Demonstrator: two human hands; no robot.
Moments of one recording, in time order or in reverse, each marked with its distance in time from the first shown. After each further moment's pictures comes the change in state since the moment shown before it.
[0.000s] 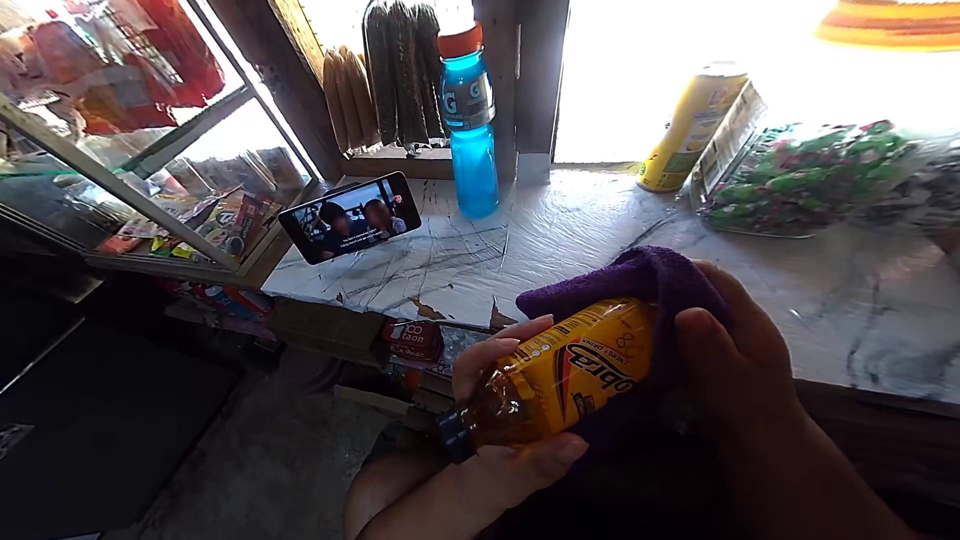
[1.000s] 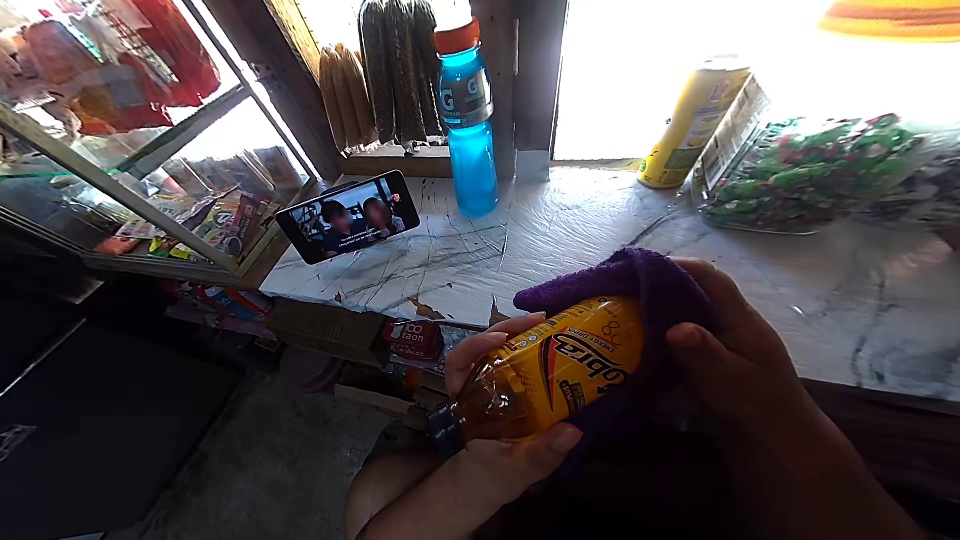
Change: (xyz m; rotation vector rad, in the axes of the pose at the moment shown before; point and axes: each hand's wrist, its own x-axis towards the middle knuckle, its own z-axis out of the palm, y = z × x) left_hand 0.001 0.001 -0.003 0.065 0.018 -0.017; right_hand 0.004 0.003 -0.006 0.084 -0.150 0.002
